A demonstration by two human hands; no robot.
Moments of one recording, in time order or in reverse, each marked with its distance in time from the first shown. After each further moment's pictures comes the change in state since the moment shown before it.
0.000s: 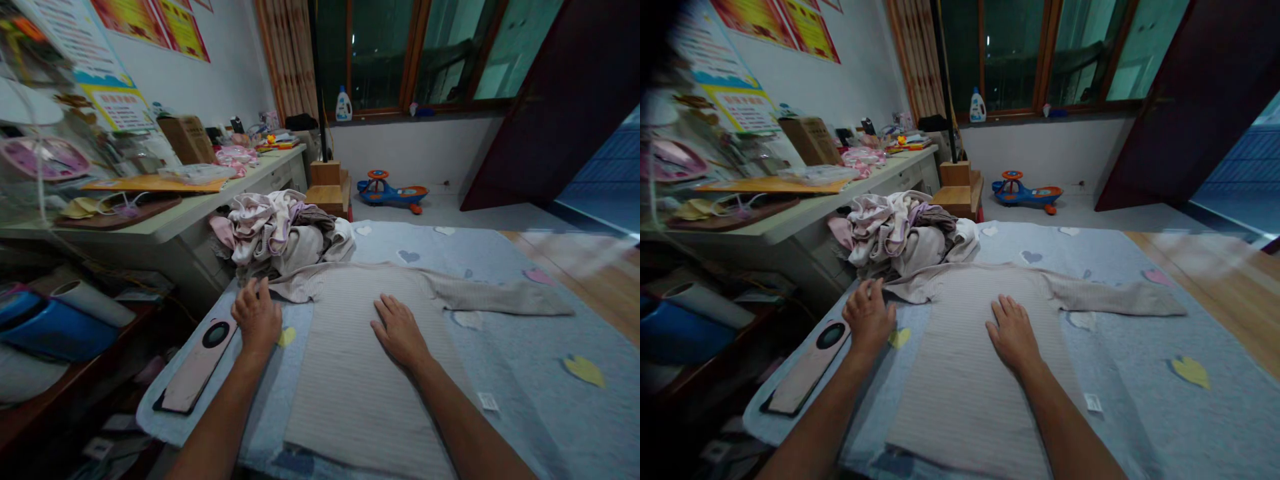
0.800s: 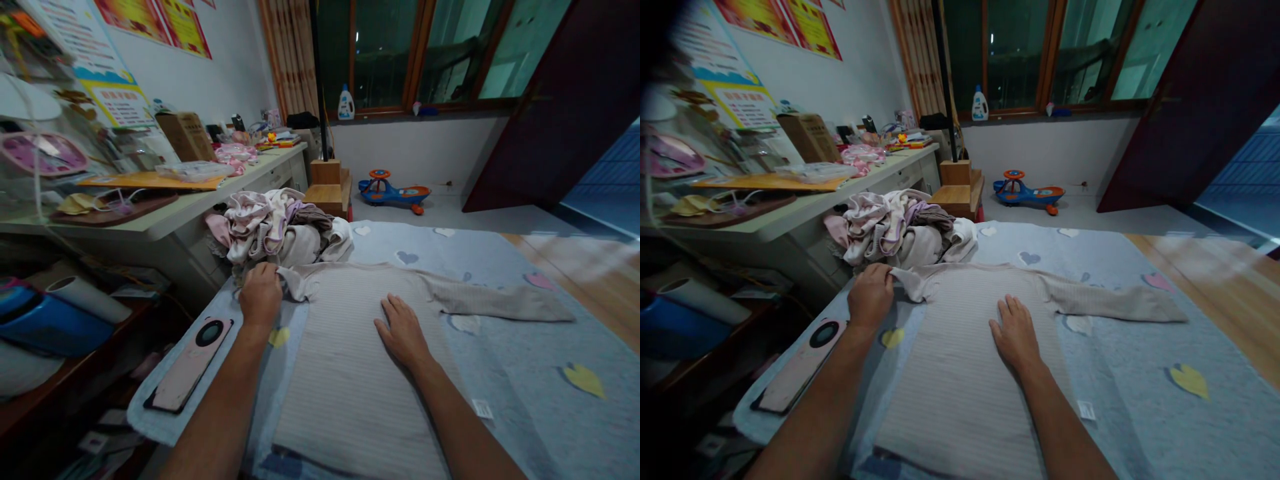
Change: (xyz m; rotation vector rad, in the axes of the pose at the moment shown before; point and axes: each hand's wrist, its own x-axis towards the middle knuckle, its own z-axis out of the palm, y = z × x) left_hand 0.049 0.030 -0.024 -0.131 -0.033 0.111; right_hand 0.003 0.022 0.005 0.048 0.066 0.067
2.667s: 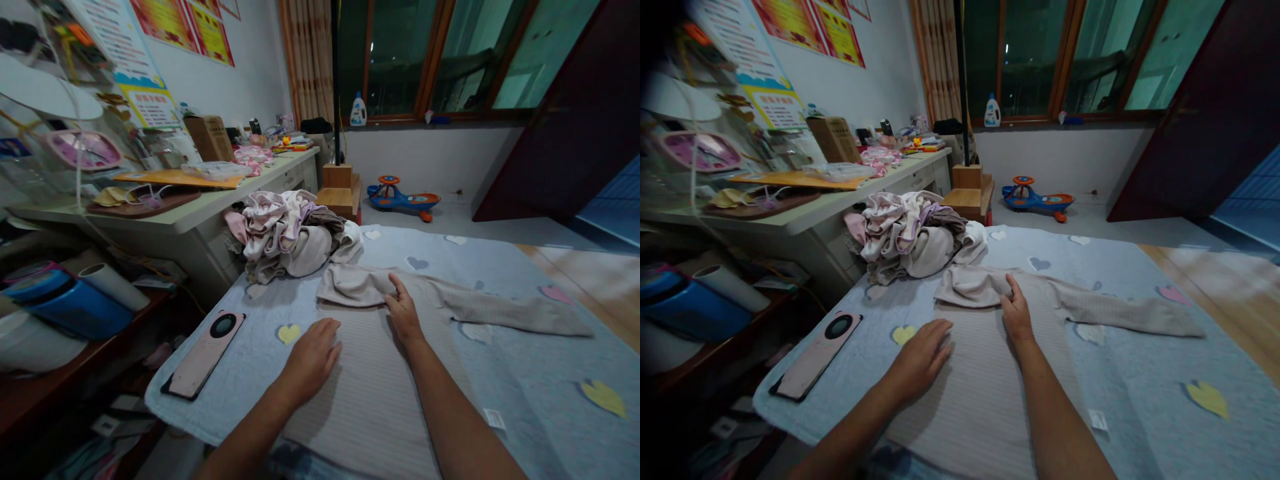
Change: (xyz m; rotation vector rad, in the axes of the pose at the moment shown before) left_hand -0.118 0.033 0.004 -0.485 -0.495 0.357; right_hand 0.057 -0.015 0.010 0.926 0.243 0.229
